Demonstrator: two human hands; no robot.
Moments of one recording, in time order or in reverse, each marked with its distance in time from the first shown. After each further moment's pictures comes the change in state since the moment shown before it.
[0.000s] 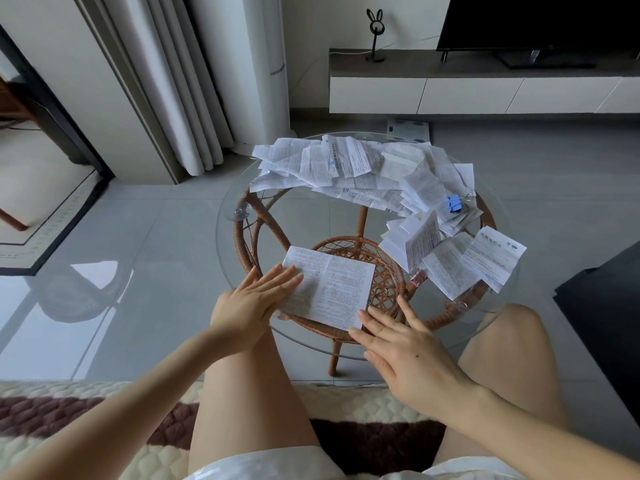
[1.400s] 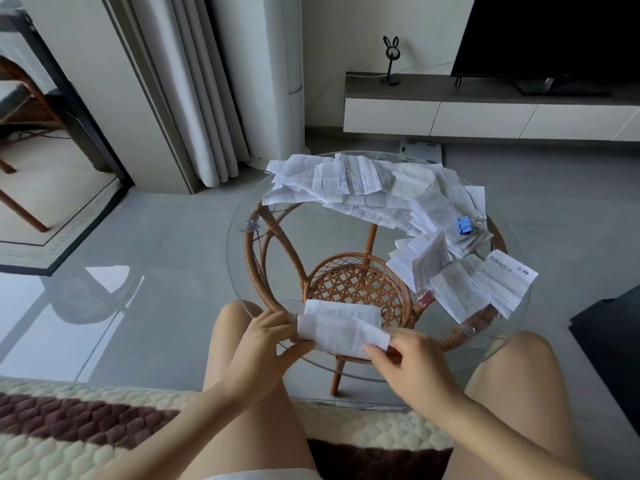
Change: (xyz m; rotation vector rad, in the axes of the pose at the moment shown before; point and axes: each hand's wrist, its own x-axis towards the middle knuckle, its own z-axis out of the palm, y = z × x) left_hand -0.025 0.052 0.016 -0.201 0.430 -0.034; right_hand 0.019 -0.001 -0.005 0.460 0.323 0.208
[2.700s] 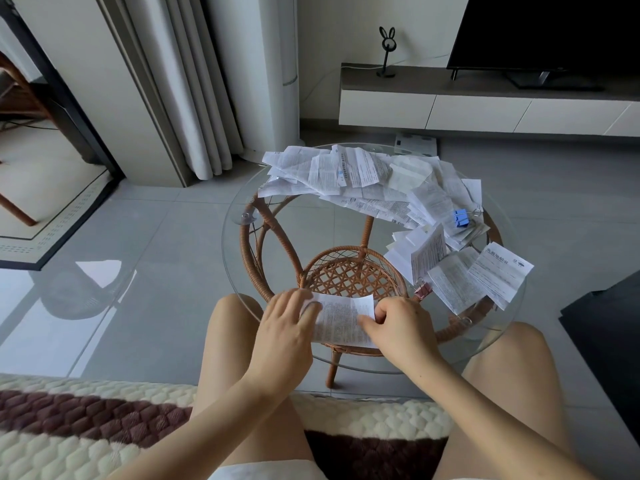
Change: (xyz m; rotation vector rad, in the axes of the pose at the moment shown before) left_hand 0.010 0.016 0.030 0.404 0.126 0.143; right_hand 0.036 -0.011 0.006 -0.248 -0.179 0.467
